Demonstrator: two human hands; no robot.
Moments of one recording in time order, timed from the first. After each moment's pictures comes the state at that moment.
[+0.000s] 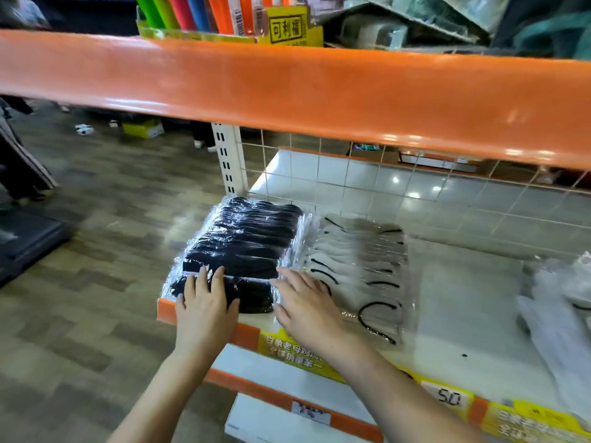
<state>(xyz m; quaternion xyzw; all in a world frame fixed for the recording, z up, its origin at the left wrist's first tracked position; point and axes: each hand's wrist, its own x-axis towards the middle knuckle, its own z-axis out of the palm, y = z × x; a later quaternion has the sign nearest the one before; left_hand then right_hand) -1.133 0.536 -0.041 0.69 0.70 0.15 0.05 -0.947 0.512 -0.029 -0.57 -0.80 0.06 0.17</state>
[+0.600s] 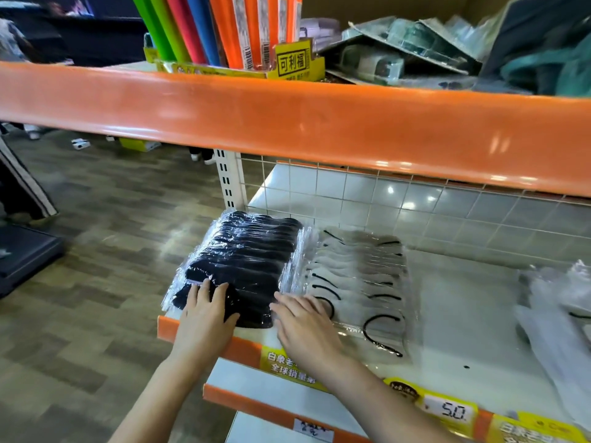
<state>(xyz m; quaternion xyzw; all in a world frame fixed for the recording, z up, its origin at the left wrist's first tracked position) -1.146 0.551 -0.034 0.73 0.67 0.12 0.10 -0.959 0.507 -0.042 -0.60 -0.78 0.02 0.18</state>
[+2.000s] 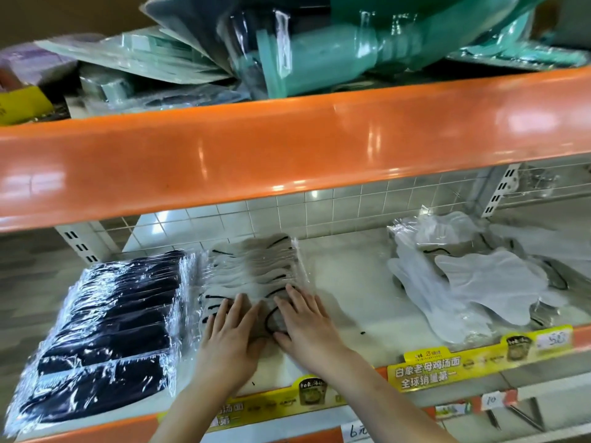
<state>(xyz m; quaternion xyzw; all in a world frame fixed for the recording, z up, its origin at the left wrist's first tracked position) -0.979 0.535 -0.042 0.89 0.44 0.03 0.10 -0.828 0.462 -0.035 -0.76 -0.63 0.10 0.13</state>
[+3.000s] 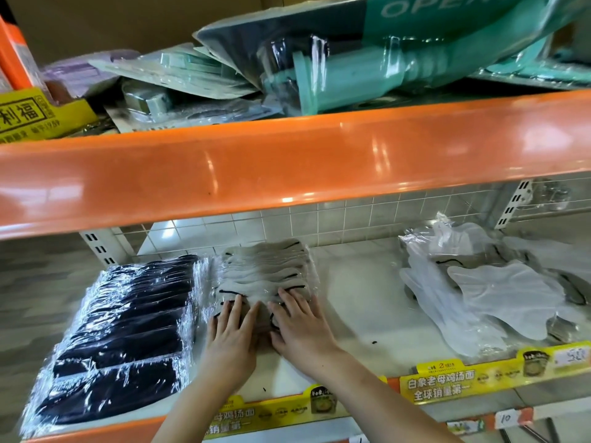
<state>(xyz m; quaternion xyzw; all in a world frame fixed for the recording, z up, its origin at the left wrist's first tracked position) -0.984 0.551 -0.040 0.89 0.45 0.00 0.07 -0.843 0.487 -0.036 -0.74 -0.65 0.06 0.13</state>
